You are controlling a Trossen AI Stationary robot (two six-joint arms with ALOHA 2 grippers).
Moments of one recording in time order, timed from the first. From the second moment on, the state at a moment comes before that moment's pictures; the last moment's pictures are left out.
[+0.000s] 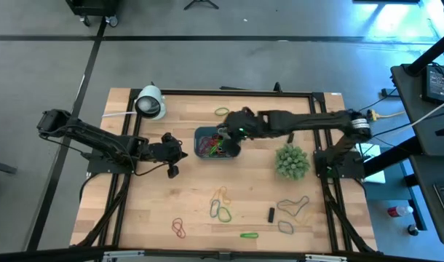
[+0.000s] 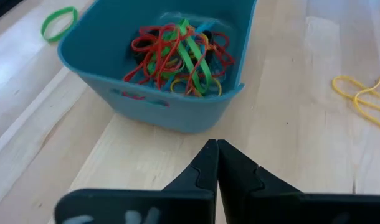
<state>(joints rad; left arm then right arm) -0.16 0.98 0.35 -0.06 -0.35 -0.35 -0.03 1.70 1.49 -0.62 0.27 0.30</state>
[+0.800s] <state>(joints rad) -0.16 0.98 0.31 0.00 -0.36 -0.38 -0.10 1.94 1.49 -0.73 0.18 0.29</state>
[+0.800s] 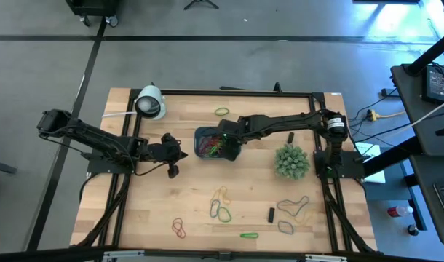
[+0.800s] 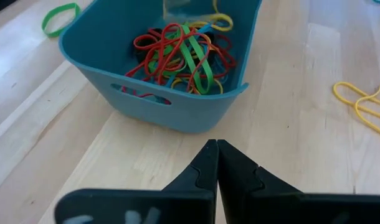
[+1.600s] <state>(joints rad) -0.16 0.99 0.31 -0.03 -0.28 -0.39 0.13 1.72 1.34 -0.68 0.20 0.28</state>
